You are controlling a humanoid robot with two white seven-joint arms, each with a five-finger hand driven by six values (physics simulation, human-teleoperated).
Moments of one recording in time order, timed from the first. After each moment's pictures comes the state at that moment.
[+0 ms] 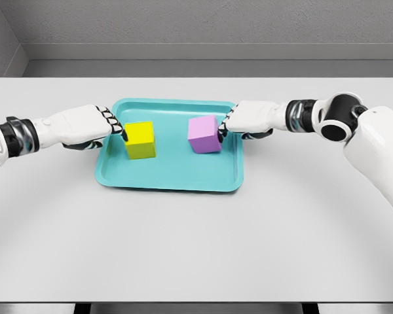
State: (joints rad) left arm -0.59 0.73 -0.56 -1.43 -0.67 -0.60 -0.42; right arm -0.84 -0.45 0.75 -1.20 0.70 -0.61 0.61
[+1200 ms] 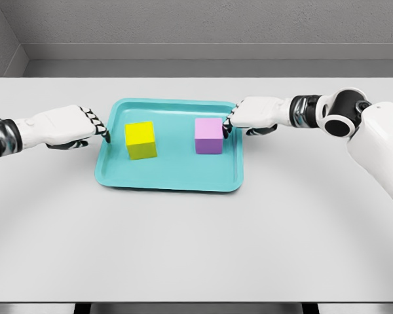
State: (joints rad) left arm -0.58 0.80 -0.55 -1.42 -0.67 -0.61 -0.43; right arm -0.86 -0.46 0.75 -1.17 0.70 -0.61 0.61
